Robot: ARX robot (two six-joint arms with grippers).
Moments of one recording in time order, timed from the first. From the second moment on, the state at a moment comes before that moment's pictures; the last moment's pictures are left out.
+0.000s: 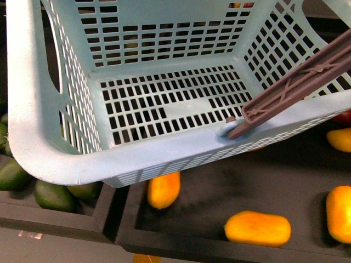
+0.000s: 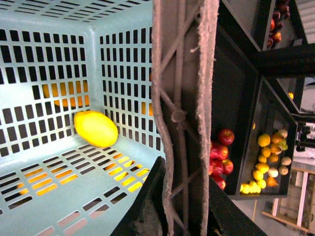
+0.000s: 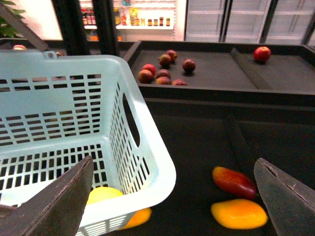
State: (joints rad) left arm -0.68 1.77 1.59 -0.46 0.12 -1.04; right arm 0.00 0.62 0.09 0.53 -0.01 0.01
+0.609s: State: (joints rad) left arm -0.69 1.78 1.59 -0.46 0.13 -1.05; right arm -0.28 1.22 0.60 -0.05 0.31 0.59
